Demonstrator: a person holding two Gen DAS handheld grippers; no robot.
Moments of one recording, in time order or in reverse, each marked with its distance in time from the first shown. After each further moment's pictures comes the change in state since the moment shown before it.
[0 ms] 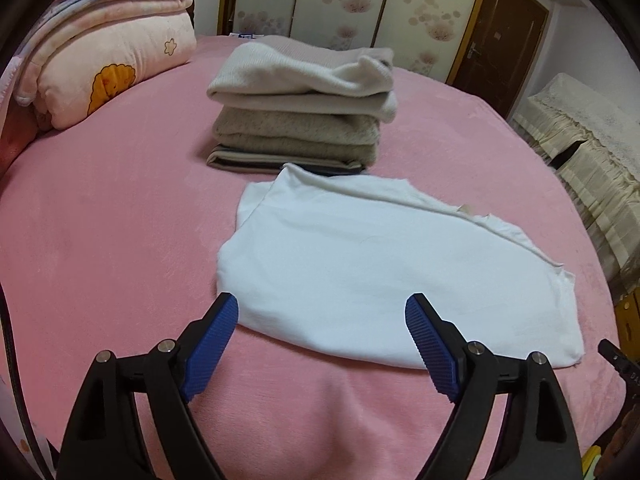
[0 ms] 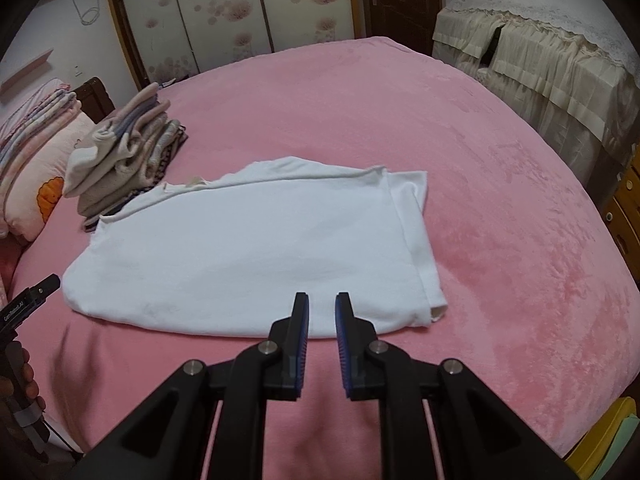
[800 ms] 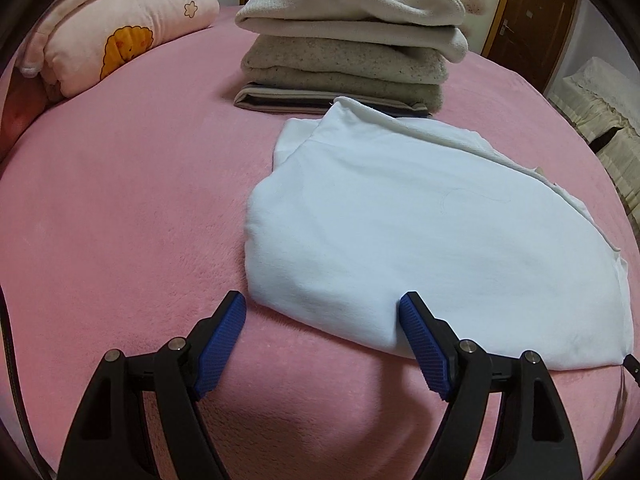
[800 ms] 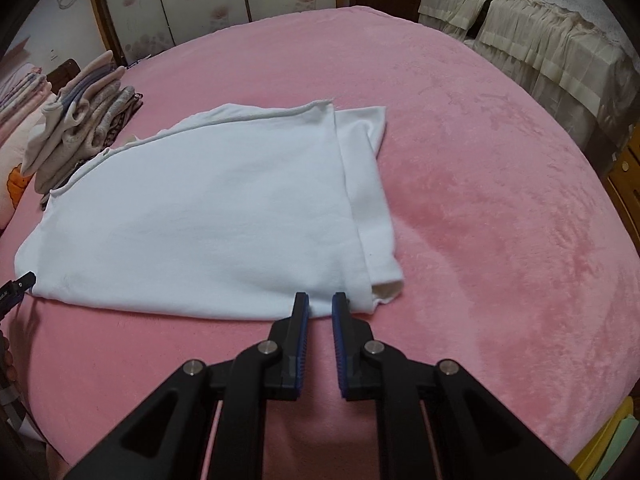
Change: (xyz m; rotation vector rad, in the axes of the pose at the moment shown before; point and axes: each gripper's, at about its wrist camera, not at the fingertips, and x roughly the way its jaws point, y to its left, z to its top) left arm 0.074 0.035 -0.026 -0.024 0.102 0.124; right arm 0.057 -0.054 -0.027 0.008 0.098 -0.077
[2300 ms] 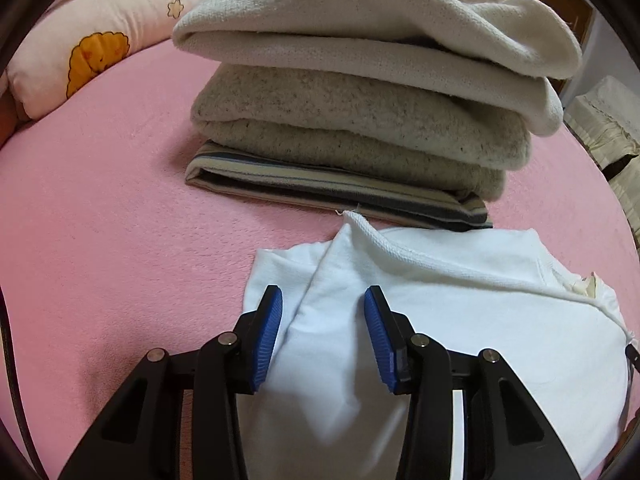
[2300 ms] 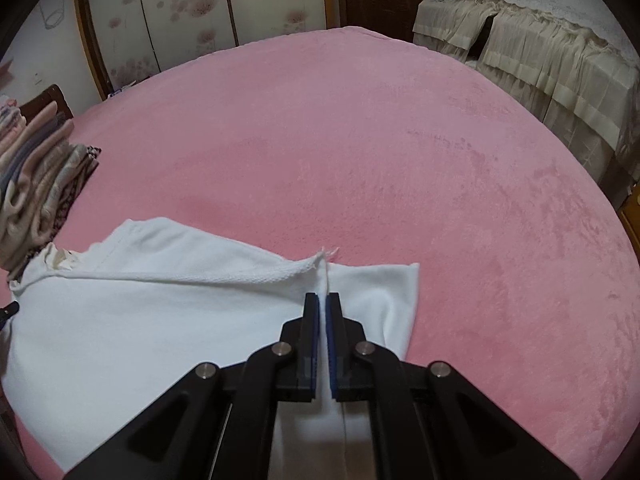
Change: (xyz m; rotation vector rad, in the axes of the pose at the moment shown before) left arm 0.084 -0.002 0.114 -0.041 -0.017 -0.020; right arm 0.087 -0.001 0.123 0.022 -0.091 -0.030
